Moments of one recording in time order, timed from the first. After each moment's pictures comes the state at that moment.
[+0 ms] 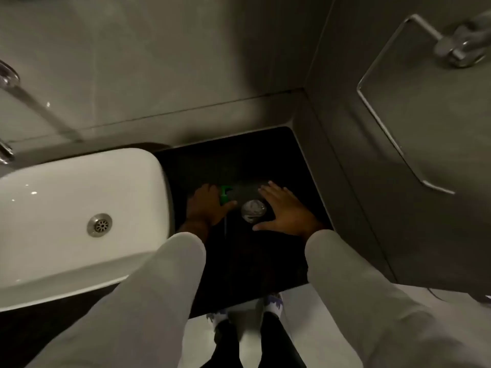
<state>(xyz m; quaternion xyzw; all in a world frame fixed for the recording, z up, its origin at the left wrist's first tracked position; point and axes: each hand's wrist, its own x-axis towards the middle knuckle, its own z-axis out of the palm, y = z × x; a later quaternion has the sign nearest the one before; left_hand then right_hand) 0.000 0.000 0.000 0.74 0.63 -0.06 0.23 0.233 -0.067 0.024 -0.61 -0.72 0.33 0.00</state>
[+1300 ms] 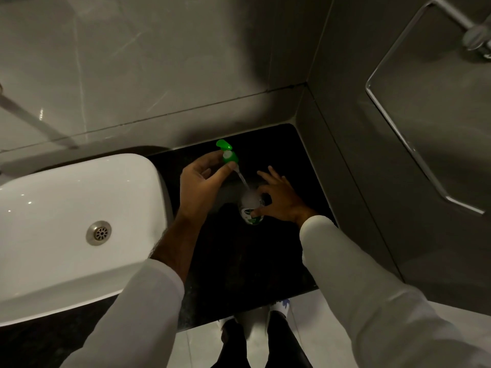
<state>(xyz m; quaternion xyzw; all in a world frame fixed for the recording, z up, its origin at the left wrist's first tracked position) 0.015 0.014 0.083 0.56 0.50 0.44 0.49 0.228 -0.018 0.019 -0.63 -0.69 0.35 0.05</state>
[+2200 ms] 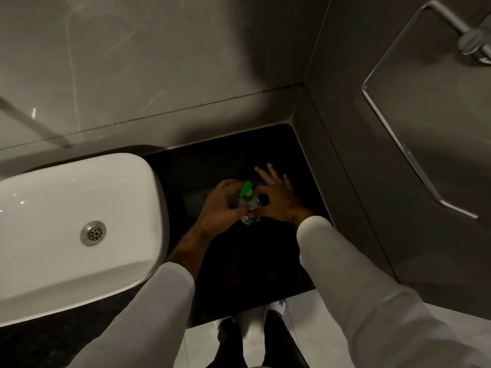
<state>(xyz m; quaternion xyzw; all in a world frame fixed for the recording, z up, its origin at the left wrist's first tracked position) 0.030 -0.006 0.027 0.71 0.48 0.22 0.46 0.235 -0.016 0.006 -0.62 -0.71 0.33 0.07</state>
